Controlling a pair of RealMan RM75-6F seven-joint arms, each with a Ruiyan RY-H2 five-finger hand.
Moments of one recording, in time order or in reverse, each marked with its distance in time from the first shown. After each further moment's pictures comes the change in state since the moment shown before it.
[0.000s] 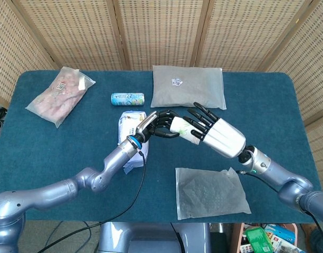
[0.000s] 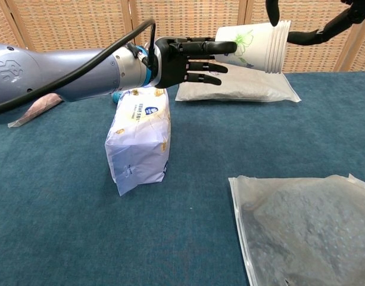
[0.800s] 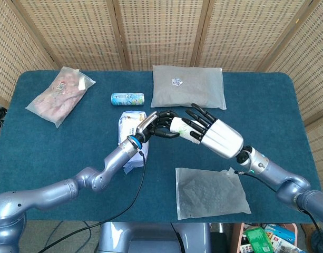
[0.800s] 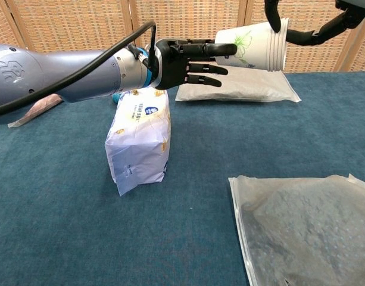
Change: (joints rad) left arm 0.002 -0.008 -0.012 0.010 0.012 -0.019 -0.006; right arm 0.016 -0.017 -0.025 0.017 0.008 0.014 -0.015
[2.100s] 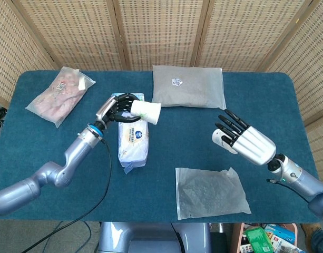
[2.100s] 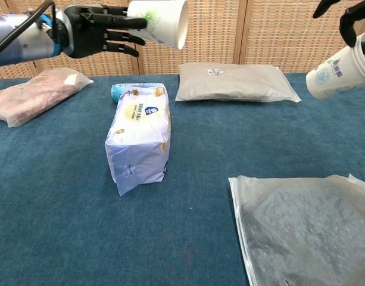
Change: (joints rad) left arm 0.200 0.287 0.031 -0.104 0.151 0.078 -0.032; right arm -0.132 0.067 -0.099 0.148 -0.009 0.109 -0.002
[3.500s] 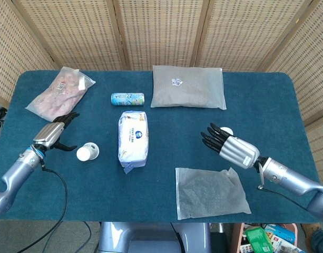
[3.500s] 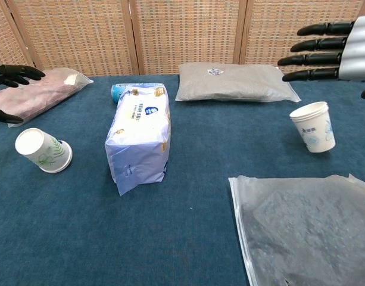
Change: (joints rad) left arm 0.194 0.286 0.370 -0.042 0.059 0.144 0.627; right arm 0.070 0.110 -0.050 -0.243 -0.042 -0.355 -0.524
